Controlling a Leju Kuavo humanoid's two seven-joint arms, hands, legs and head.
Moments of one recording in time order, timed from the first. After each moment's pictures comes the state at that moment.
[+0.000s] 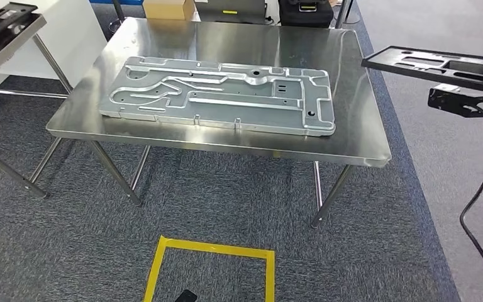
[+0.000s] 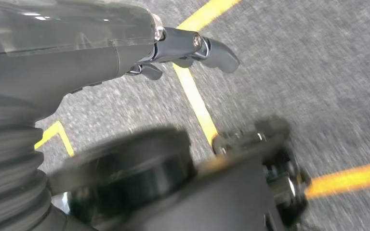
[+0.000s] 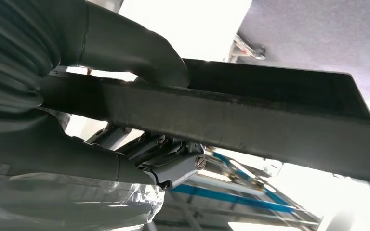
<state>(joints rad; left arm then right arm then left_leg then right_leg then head) -0.16 -0.10 -1.51 -0.14 1.12 0.30 -0.08 -1.38 -0.37 0.70 -0.45 1.15 -0.08 0.00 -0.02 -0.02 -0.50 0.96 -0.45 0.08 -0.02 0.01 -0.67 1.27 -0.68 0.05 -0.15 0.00</state>
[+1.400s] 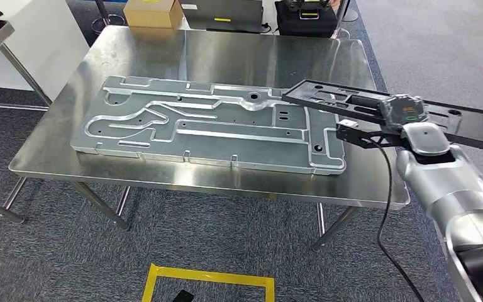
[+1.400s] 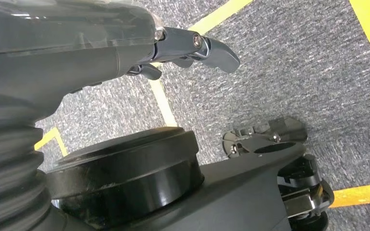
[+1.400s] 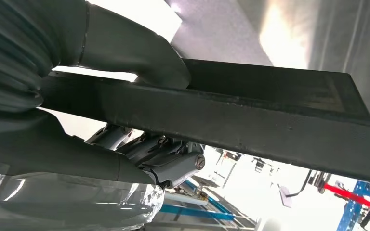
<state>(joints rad) -0.16 -0.10 -1.51 -0.14 1.17 0.35 -0.08 -1.21 -0.05 0.72 -0.35 1.11 -0.24 0.05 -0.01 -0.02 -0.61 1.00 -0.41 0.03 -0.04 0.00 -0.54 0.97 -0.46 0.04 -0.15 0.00</state>
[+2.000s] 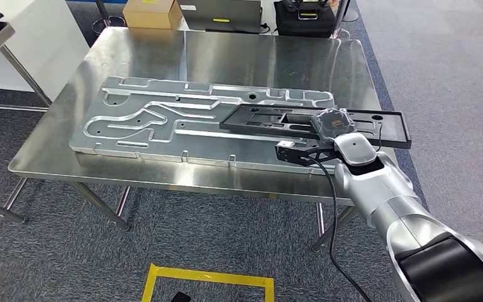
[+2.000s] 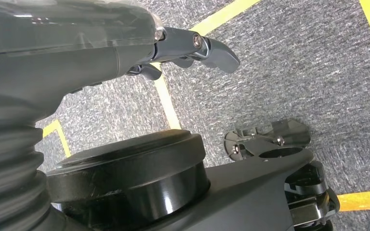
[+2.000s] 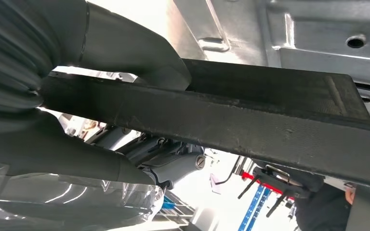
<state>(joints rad) -0.14 -0.10 -1.50 -0.14 1.21 0.36 -0.07 -1.16 0.16 0.77 -0.33 1.17 -0.22 0.05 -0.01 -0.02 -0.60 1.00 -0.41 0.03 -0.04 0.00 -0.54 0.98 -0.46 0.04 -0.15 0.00</state>
